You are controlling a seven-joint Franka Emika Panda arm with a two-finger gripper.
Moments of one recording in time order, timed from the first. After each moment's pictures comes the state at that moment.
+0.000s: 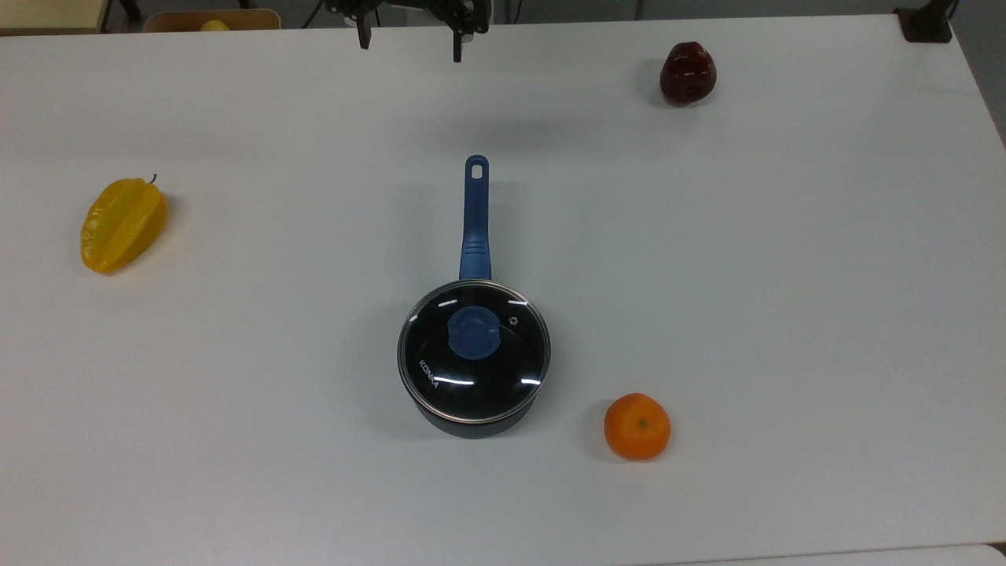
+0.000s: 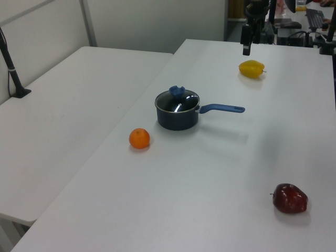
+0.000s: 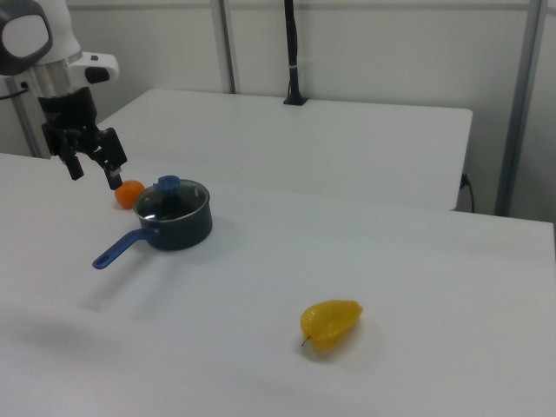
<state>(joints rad) 0.02 0.02 0.08 -1.67 -0.06 1.71 0.17</state>
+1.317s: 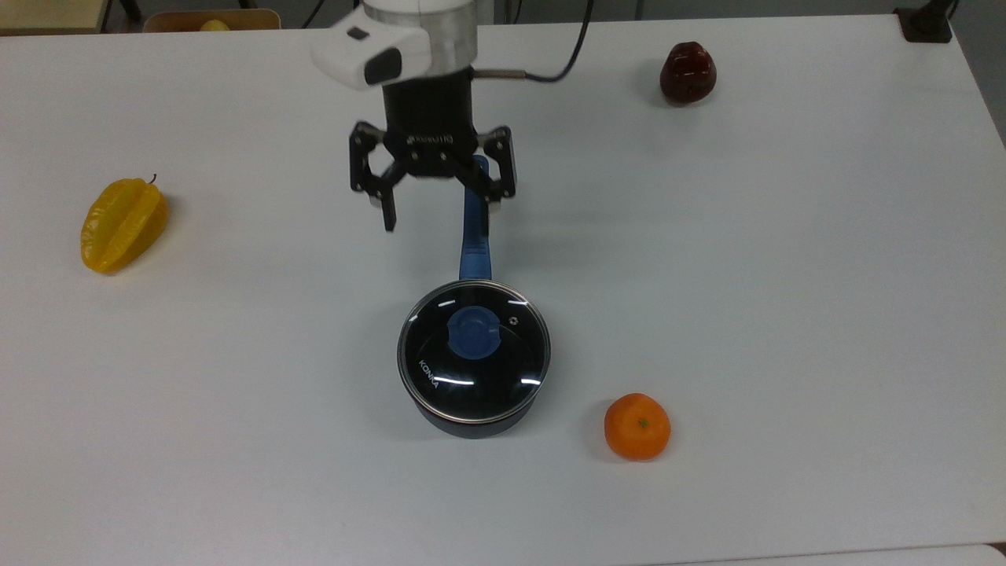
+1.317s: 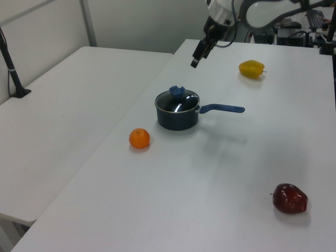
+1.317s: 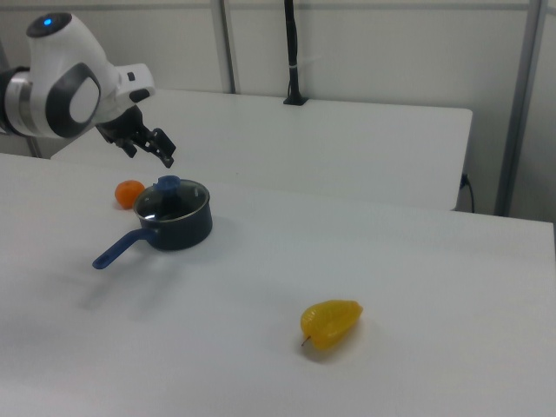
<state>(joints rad) 0.04 0.27 0.09 -1.65 -0.06 2.41 0.17</state>
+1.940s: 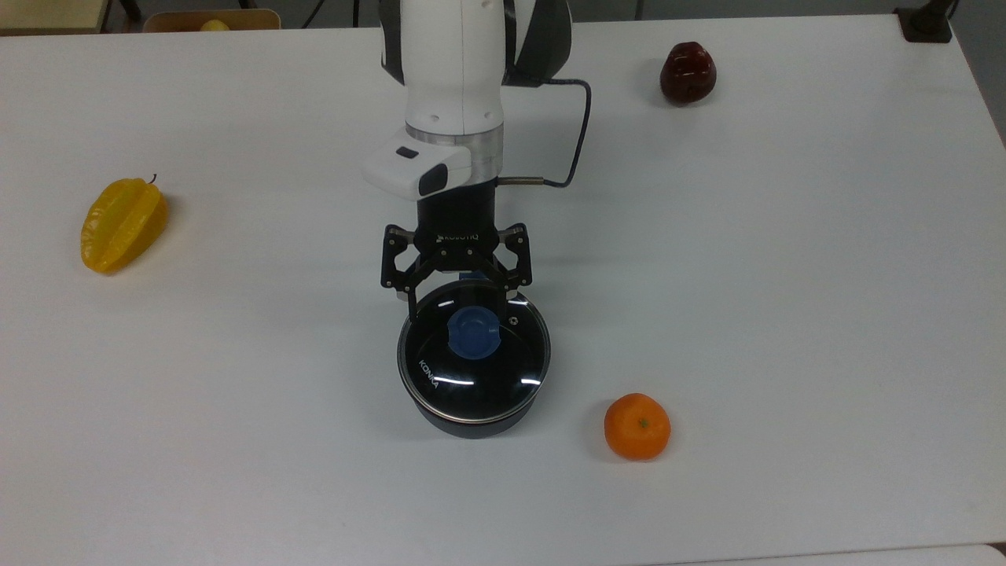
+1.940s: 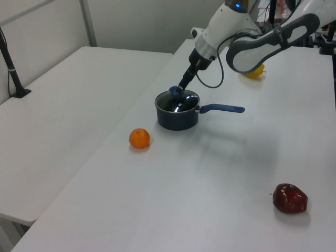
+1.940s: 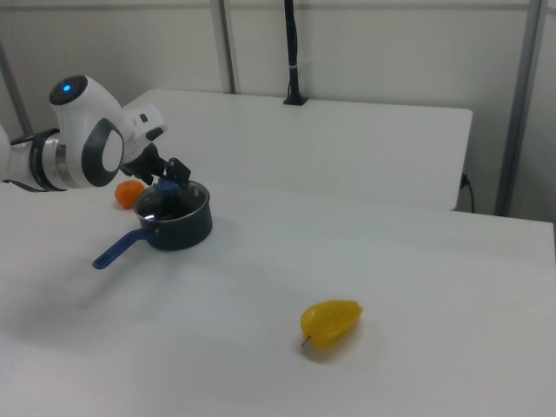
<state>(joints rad) 0.06 0.46 0.09 -1.65 -0.21 2.69 0.17</state>
